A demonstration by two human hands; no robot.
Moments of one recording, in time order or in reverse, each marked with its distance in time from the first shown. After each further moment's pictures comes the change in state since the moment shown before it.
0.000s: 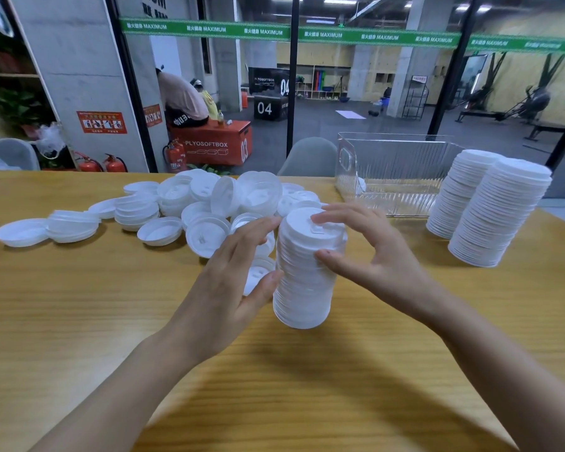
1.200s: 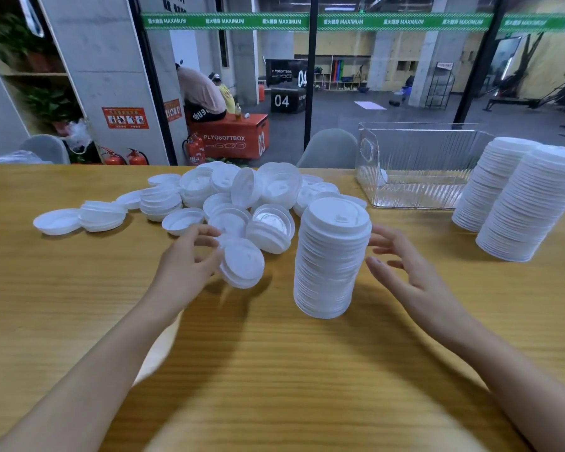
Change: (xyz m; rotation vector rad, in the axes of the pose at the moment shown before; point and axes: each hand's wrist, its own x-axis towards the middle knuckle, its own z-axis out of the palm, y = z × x) left_hand -0.012 -0.050 -0.038 -0.217 0.158 -0.810; right_hand -0.040 0.034 0.016 0.173 -0.004 0.222
